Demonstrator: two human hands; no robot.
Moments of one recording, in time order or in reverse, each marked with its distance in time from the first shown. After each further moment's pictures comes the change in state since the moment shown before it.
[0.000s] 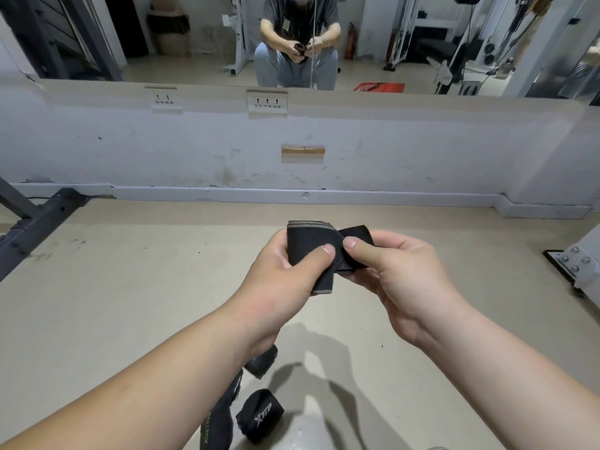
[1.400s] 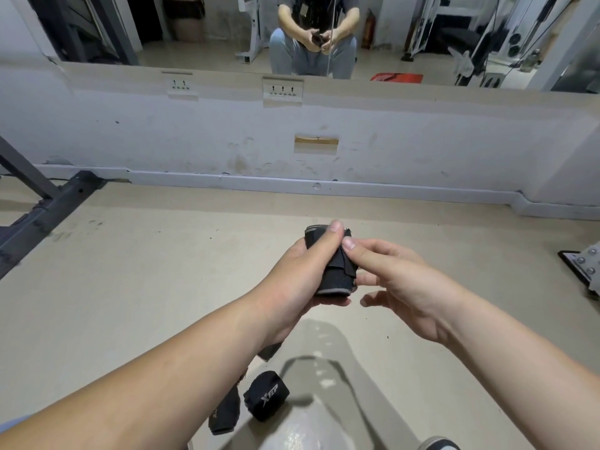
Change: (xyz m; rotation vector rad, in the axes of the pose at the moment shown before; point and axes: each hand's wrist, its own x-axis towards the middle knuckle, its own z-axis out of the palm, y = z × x) left_hand -0.002 -0.010 0.002 -0.137 -0.150 -0.132; right_hand 0.018 0.025 -0.020 -0.319 -0.292 0.139
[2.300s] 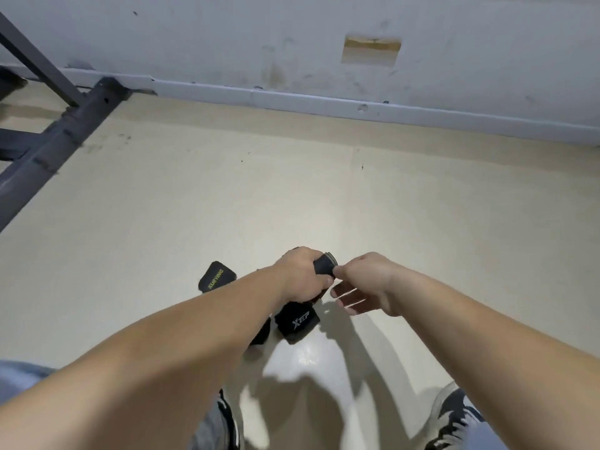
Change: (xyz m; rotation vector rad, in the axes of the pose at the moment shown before) left_hand 0.040 -0.166 -0.113 0.880 0.021 -0.373; right_hand 0.079 0.147 0.071 -0.384 -0.099 0.607
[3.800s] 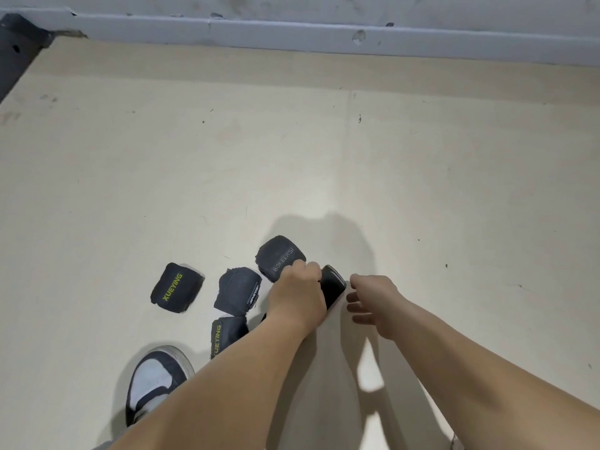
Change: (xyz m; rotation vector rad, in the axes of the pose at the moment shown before) left_hand 0.132 -0.069 0.110 0.315 0.239 0.006; right_hand 0.171 0.094 -0.004 0.292 0.182 0.258
